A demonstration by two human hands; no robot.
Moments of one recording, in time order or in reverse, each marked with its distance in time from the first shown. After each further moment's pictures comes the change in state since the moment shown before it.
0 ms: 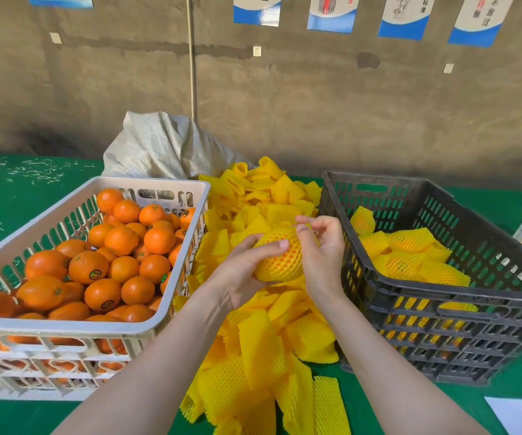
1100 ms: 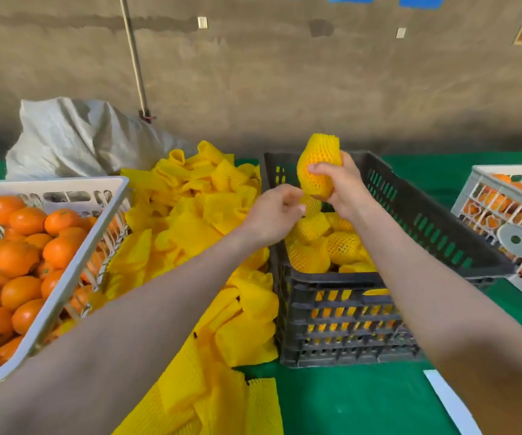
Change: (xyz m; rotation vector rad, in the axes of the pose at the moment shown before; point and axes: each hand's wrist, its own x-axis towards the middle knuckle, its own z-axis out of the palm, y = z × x) left_hand 0.130 -0.025 0.142 1.081 0.006 0.470; right_hand 0.173 0.007 -0.157 0.086 0.016 0.360
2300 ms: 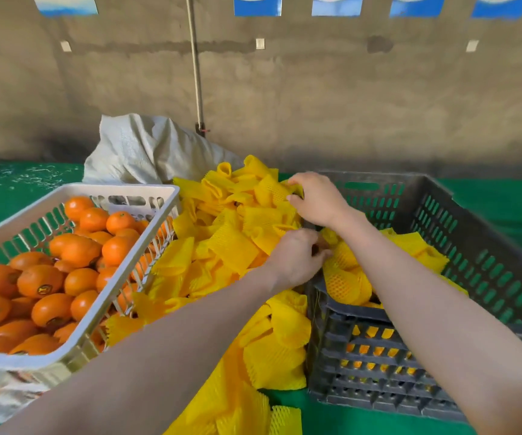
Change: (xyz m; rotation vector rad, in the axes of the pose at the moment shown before) left_hand -0.010 -0.030 0.005 0.314 0.044 0.089; right_hand 0.016 0.011 0.081 -1.232 -0.377 -0.649
